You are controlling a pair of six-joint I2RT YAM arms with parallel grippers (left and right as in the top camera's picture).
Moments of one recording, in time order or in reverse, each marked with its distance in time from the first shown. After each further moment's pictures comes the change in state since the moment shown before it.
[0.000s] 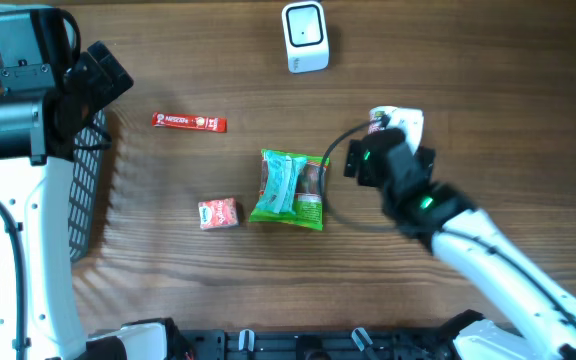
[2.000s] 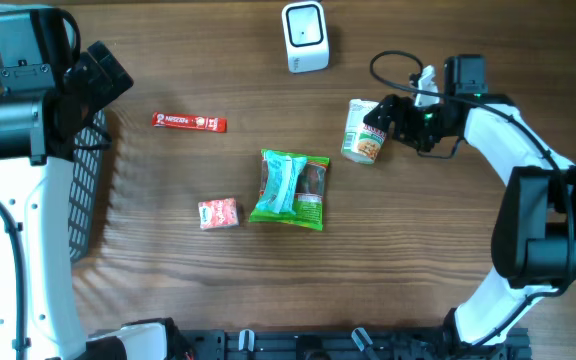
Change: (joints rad) left arm 0.000 0.000 0.000 0.000 0.000 0.000; right arm -0.488 0.620 0.354 -0.090 -0.974 -0.204
